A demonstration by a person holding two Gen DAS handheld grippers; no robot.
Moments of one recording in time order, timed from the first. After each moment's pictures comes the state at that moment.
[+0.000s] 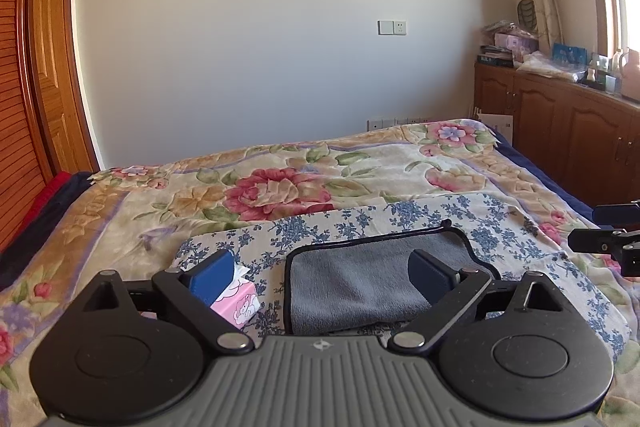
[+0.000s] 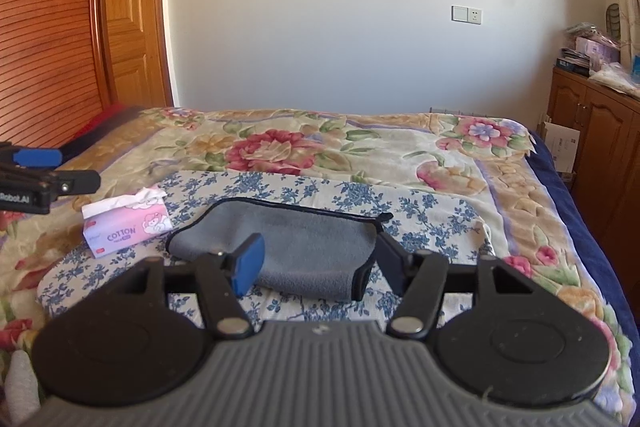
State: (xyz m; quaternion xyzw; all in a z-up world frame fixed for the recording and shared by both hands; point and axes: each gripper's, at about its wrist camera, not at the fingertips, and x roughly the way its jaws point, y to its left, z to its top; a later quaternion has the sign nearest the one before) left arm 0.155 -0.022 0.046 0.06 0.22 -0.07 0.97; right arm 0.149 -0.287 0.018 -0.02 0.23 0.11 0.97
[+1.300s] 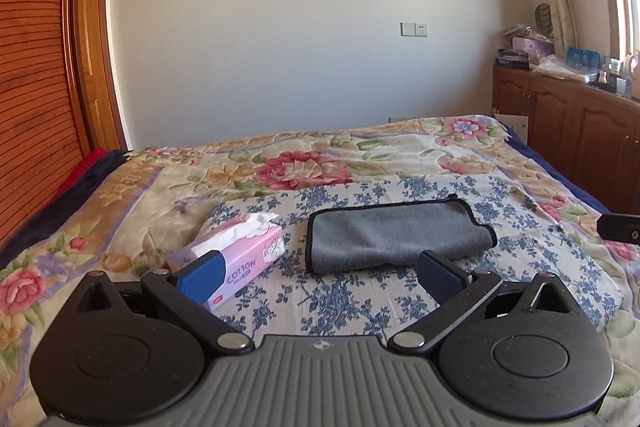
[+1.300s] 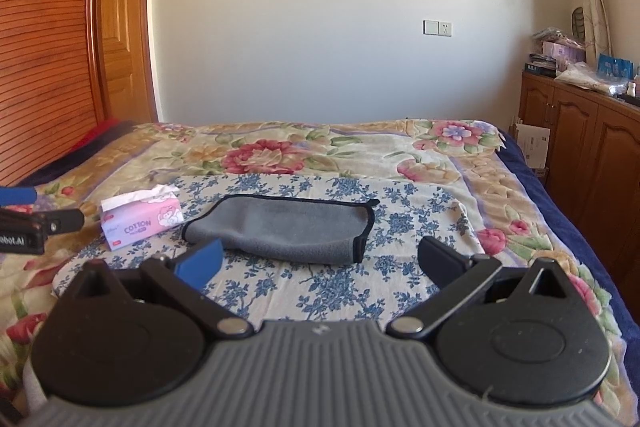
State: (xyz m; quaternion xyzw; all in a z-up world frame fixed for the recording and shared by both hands) left arm 0.066 -0.007 0.022 0.05 0.22 -0.03 0.97; right arm 0.072 -0.275 0.009 0.00 0.20 0.08 0.98
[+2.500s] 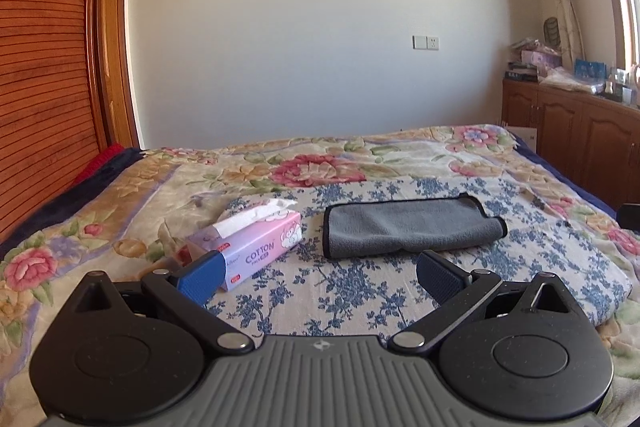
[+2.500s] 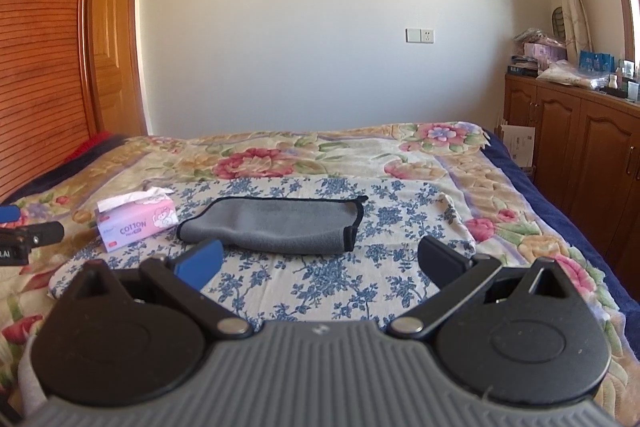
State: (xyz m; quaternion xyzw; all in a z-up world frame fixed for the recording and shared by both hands) left arm 0.035 0.011 -0.003 0.04 0.19 -0.02 0.98; right arm 0.045 -0.279 -0.010 0.02 0.17 0.05 0.98
